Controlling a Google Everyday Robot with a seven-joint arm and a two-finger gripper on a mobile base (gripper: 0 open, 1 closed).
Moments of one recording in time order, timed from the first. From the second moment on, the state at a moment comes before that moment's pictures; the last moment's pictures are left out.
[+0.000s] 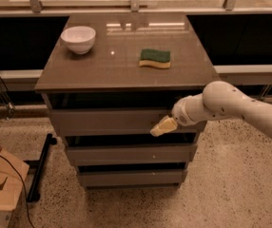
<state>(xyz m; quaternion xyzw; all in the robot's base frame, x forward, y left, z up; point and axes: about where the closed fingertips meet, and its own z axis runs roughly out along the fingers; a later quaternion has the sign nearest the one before) 0.643 -0.131 0.650 -0.44 0.82 0.14 0.34</state>
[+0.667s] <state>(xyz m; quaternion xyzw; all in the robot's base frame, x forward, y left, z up) 0.643 -0.131 0.667 -0.44 0.82 0.14 0.34</state>
